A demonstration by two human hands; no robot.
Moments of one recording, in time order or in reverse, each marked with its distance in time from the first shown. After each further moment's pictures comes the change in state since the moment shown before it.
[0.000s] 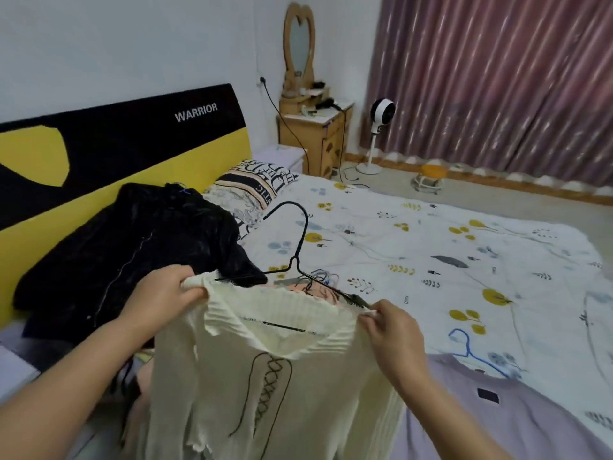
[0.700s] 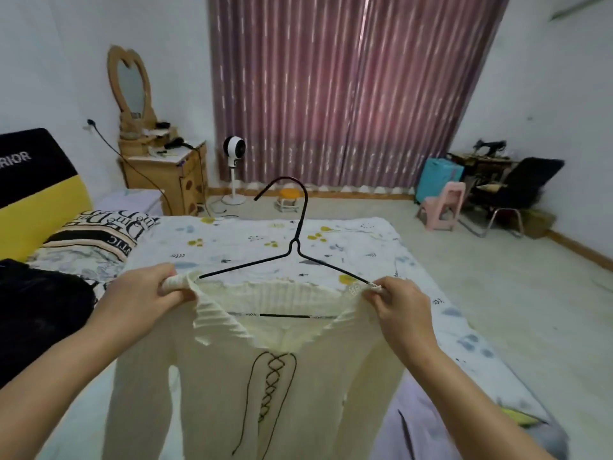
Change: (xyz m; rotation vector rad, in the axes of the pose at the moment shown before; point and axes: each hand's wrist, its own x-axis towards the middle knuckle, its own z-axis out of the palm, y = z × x) left_hand -0.041 0.153 -0.042 -0.152 -0.049 0.535; right_hand -0.105 0.007 -0.191 -0.251 0.492 0.191
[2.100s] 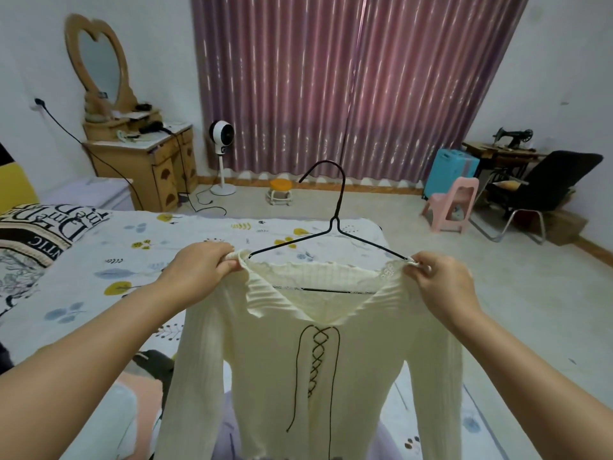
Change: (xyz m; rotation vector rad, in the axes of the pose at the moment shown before) left_hand 0.245 0.218 0.260 0.121 -0.135 0.126; right_hand 0.288 0.290 -0.025 -0.112 -0.070 0.018
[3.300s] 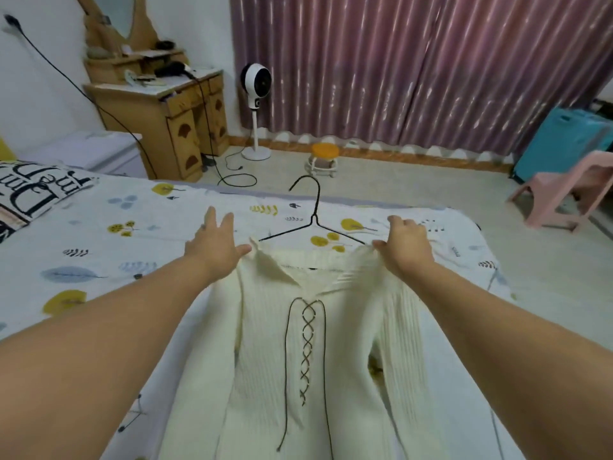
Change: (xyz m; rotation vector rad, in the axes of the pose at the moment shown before) left_hand 0.341 -0.222 0.293 0.007 -0.187 -0.513; right_hand 0.339 0.000 0.458 -0.135 -0.391 -0.014
